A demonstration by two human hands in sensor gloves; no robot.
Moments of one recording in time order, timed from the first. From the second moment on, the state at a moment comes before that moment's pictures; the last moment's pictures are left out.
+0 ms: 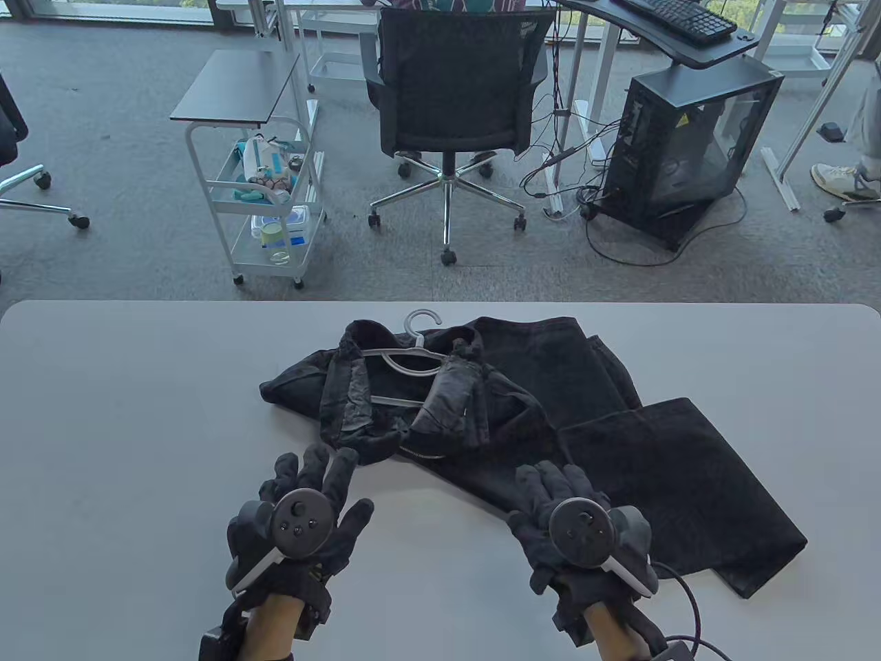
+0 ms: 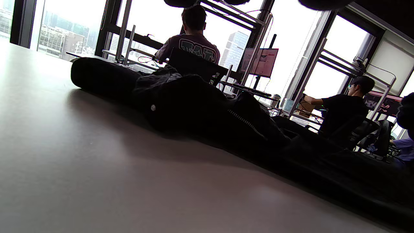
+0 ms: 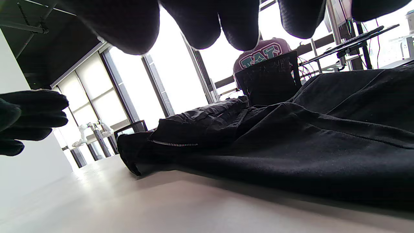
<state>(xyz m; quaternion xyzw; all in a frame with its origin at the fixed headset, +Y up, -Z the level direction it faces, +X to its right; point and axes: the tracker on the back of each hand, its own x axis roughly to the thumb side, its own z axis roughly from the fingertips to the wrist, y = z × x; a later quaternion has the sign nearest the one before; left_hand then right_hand) -0.198 -0.696 -0.306 0.02 -0.11 0.17 0.98 0.142 -0.690 -0.295 0.12 -0.04 0.97 0.21</state>
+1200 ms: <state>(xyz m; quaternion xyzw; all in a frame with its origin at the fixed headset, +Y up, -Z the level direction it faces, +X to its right) -0.177 -0.703 -0.306 -0.01 -0.15 0.14 0.98 0.076 -0.716 -0.544 -0.02 0.06 0.98 0.20</state>
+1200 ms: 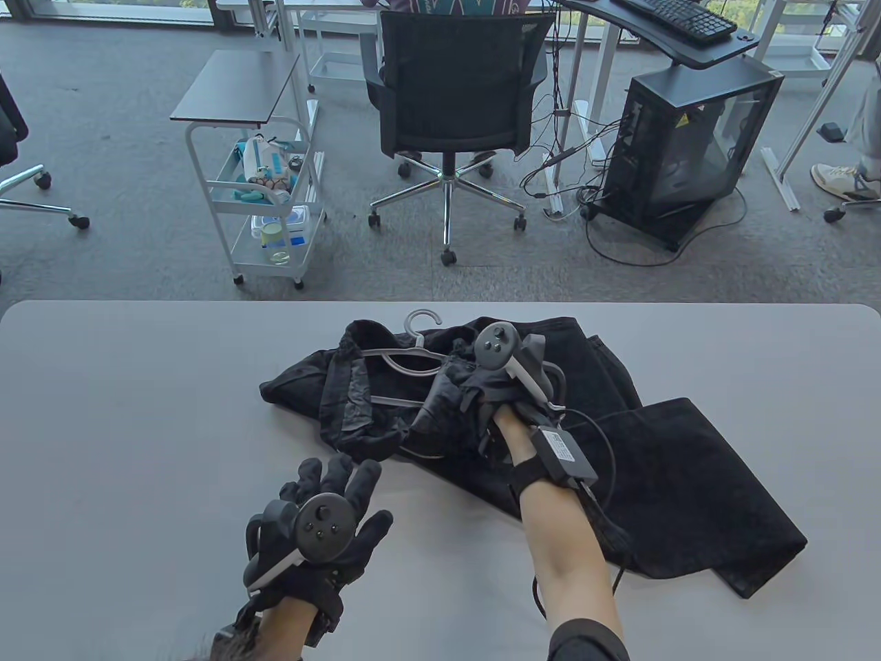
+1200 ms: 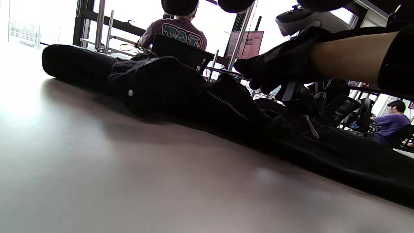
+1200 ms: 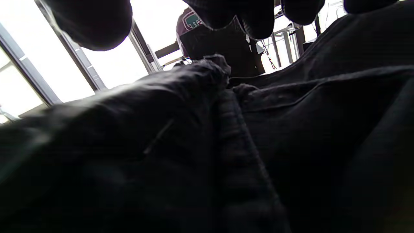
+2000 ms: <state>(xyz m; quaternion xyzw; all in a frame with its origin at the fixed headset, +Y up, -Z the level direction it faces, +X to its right) -0.179 -0.702 -0.309 -0.02 -0.15 0.16 0.97 0.084 -0.716 -0.535 0.01 -0.07 0.95 0.29</state>
